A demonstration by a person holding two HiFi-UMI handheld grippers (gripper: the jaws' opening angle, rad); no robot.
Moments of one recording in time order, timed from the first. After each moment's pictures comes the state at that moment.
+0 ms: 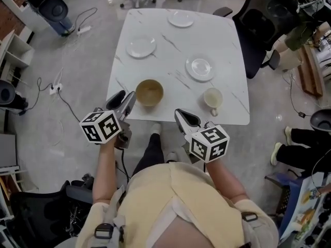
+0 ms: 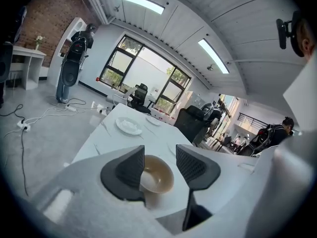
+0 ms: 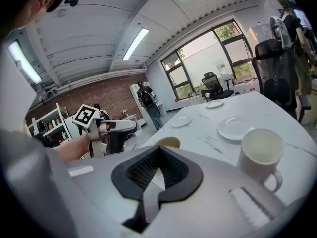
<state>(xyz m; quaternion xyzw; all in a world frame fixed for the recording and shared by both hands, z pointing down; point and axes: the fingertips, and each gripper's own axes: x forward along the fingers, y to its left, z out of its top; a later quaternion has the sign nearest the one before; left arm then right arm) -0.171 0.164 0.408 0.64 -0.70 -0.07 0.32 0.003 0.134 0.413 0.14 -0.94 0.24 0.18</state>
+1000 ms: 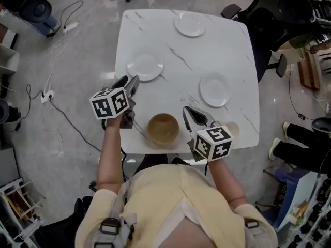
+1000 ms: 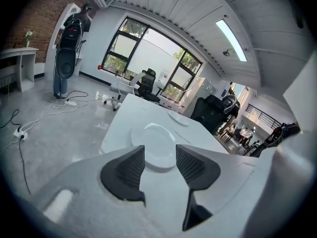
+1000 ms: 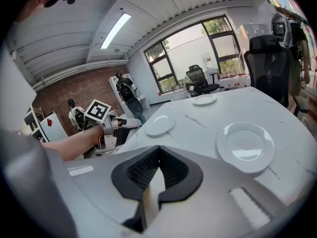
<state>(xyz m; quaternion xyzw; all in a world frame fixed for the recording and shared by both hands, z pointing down) -0.328 -0.007 0.503 0.62 -0.69 0.00 0.38 -0.102 0.006 0.462 0.23 -0.91 0.26 0.24</state>
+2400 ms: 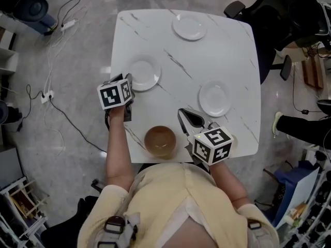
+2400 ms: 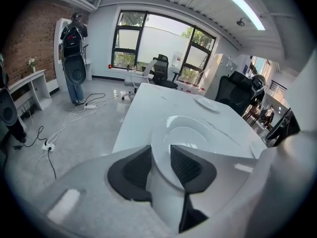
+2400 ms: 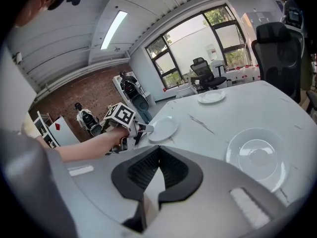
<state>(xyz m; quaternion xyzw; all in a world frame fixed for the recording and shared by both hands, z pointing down) -0.370 -0.054 0.567 0.54 -0.73 0.13 0.41 -0.129 -0.027 0.464 0.18 -0.91 0.29 0.25</state>
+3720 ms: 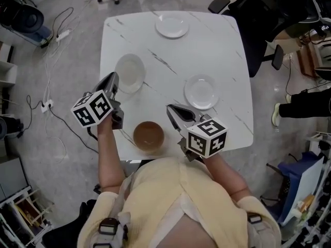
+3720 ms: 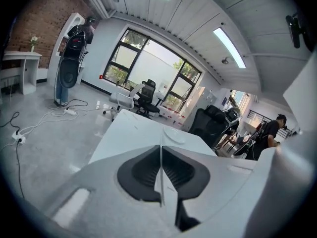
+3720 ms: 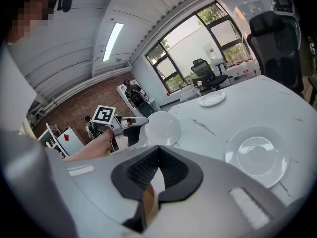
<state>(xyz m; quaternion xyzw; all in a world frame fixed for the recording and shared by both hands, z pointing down) -0.331 -0.052 0.450 0.61 -0.71 -0.04 0.34 -0.113 -0.024 0.436 0.16 -0.91 0.33 0.20</state>
